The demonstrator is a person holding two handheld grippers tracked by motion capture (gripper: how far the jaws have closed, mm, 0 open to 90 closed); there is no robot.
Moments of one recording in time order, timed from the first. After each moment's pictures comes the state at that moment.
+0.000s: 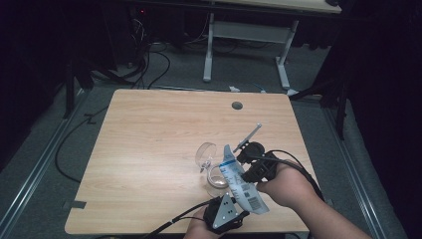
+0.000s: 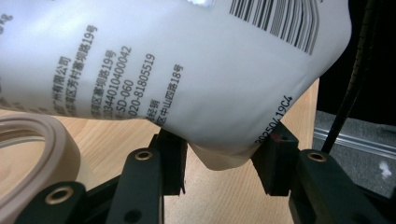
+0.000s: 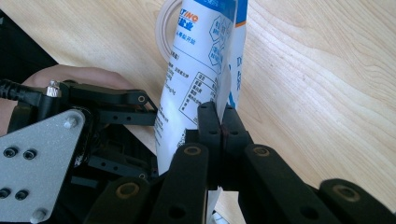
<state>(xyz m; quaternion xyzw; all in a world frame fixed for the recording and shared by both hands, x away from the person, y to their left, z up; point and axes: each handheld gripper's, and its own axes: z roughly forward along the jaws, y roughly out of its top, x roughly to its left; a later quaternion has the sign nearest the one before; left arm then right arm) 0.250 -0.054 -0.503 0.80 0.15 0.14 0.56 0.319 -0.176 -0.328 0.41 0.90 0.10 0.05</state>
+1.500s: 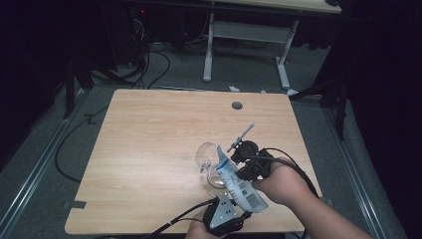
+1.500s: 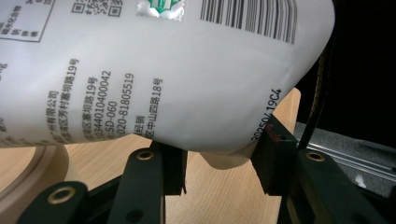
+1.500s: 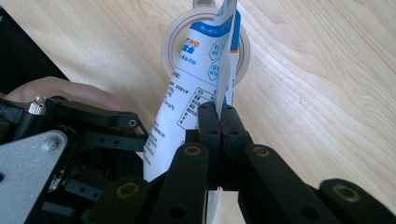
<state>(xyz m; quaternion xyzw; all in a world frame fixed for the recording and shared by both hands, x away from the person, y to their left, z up) 0.245 -0.049 -0.494 0.79 0.16 0.11 0.58 0.324 -0.164 -0.328 0.37 0.92 0.10 0.07</state>
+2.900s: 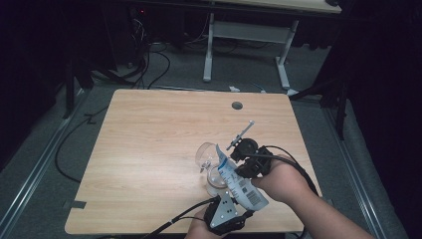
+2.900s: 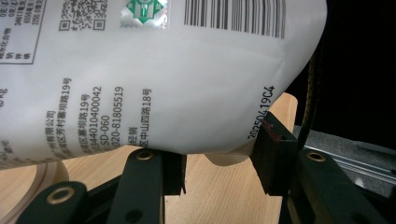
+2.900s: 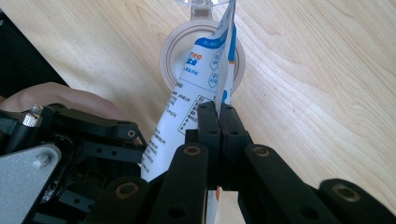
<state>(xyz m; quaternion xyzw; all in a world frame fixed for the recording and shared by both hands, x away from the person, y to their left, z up) 0.246 -0.052 -0.487 0.78 0.15 0.11 0.59 0.326 -0.163 -0.323 0.36 0.92 0.11 0.08</state>
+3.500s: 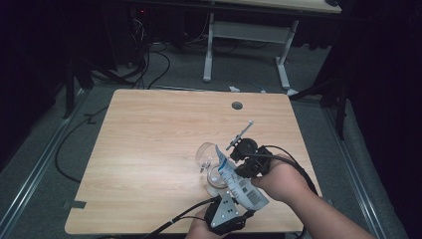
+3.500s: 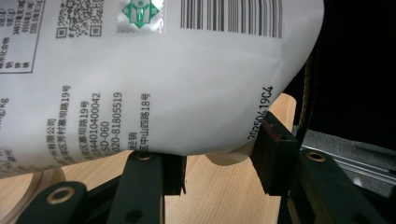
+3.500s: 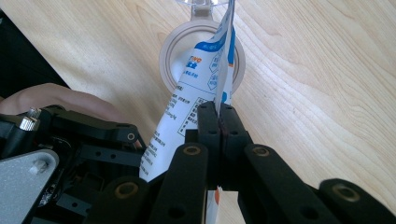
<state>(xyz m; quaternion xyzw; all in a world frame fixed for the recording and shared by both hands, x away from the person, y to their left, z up) 0.246 -0.053 -0.486 0.78 0.15 0.11 0.59 0.328 -0.163 -0.324 0.36 0.92 0.11 0.08</state>
